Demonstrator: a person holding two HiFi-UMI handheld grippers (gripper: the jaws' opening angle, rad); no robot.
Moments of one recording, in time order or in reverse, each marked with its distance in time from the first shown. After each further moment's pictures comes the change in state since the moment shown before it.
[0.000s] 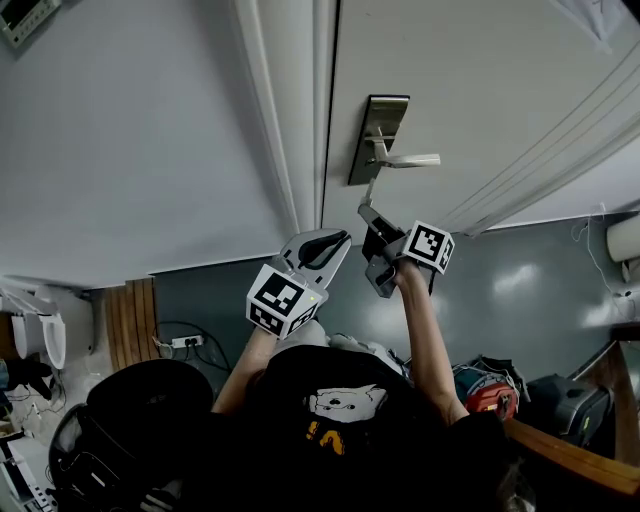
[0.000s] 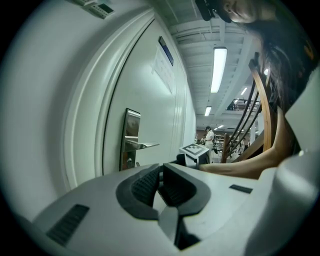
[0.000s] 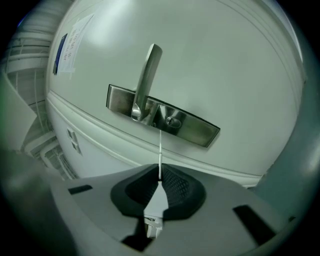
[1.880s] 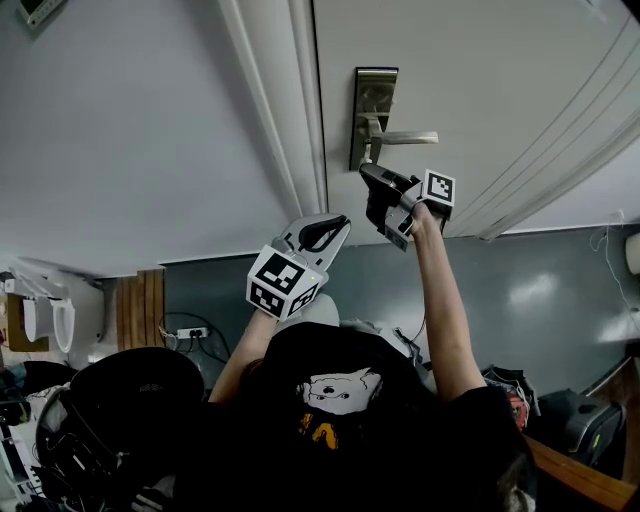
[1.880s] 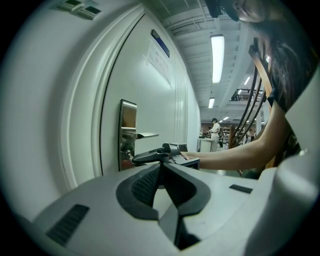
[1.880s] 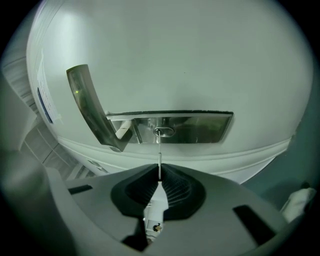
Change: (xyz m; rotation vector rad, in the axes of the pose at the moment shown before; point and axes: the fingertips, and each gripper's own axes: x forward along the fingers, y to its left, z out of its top) left arm 0.023 -0.009 -0.036 0.050 0.052 0.074; right arm 0.035 -0.027 0.040 0.318 0.176 0.287
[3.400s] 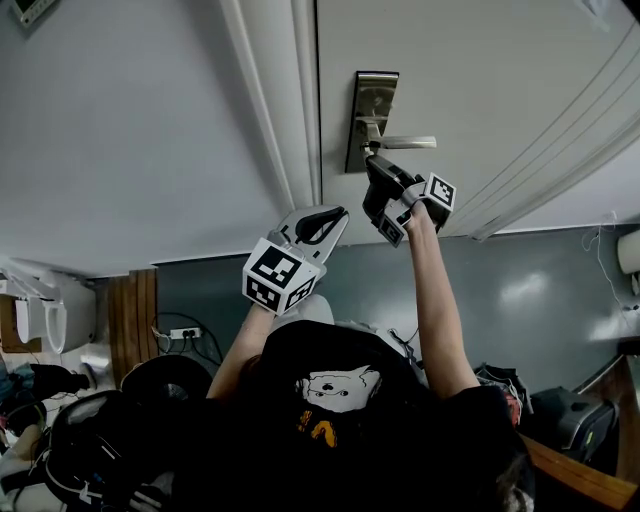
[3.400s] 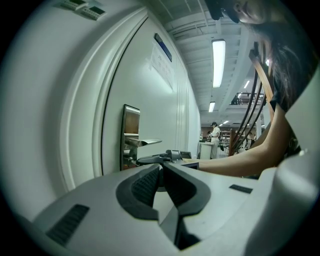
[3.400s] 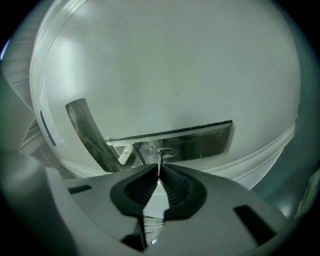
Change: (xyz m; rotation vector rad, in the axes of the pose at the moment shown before) left arm 0.000 0.009 0.022 -0.008 -0.048 -0.002; right arm -0.008 0.009 0.028 0.141 -0.200 0.074
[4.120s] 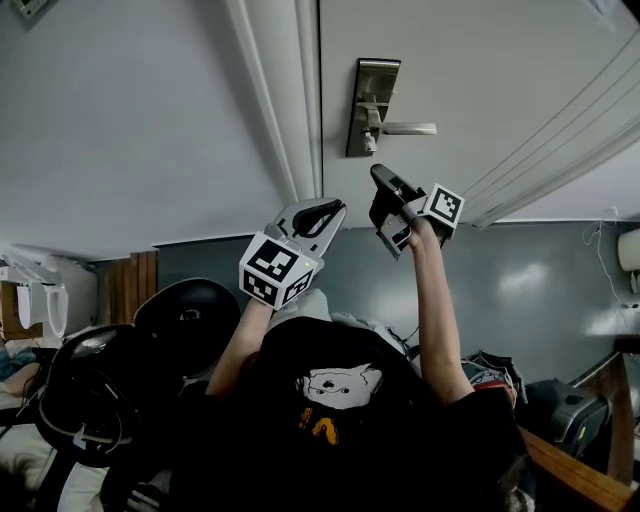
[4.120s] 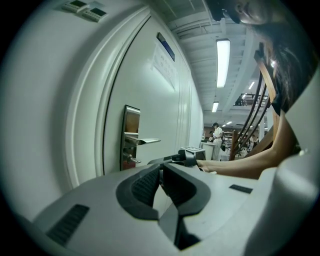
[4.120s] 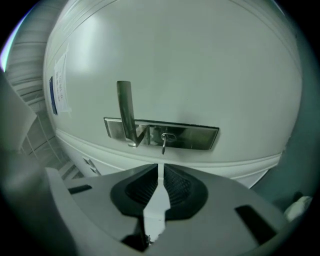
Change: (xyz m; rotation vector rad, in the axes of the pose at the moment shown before) left arm -0.016 -0.012 0.004 -0.042 0.027 0.025; right arm -0.044 0.010 -0.038 -0.254 0.013 -0.117
